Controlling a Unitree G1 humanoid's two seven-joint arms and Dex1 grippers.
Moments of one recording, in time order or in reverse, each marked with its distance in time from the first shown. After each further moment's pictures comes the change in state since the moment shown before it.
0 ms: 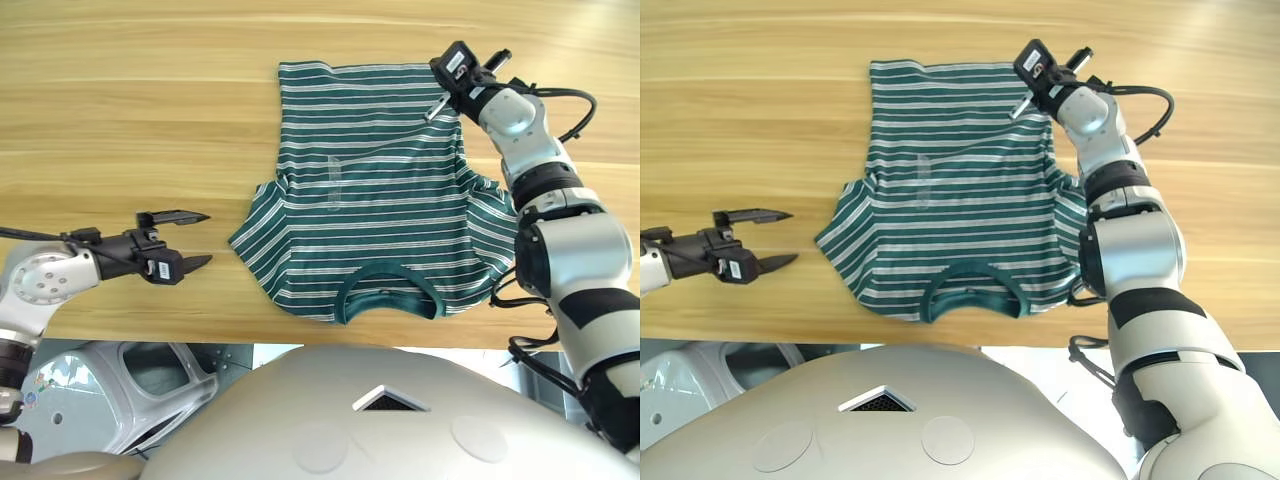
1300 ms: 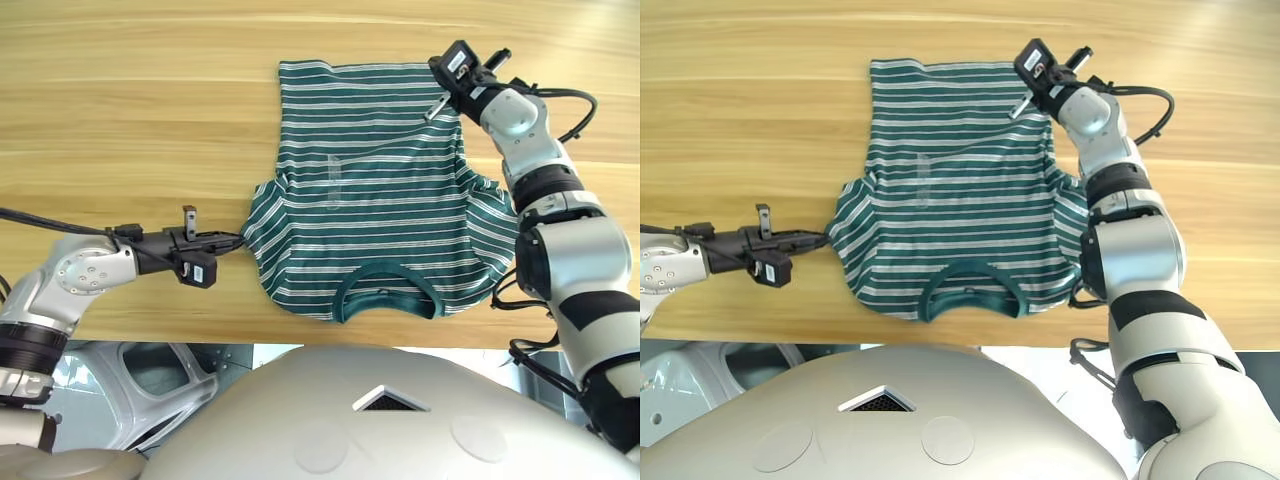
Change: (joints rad) left arm -0.076 -0.048 -0.082 -0.056 0.058 -0.025 0.031; right arm 0.018 0.002 0.001 -0.026 0.025 -0.011 0.022
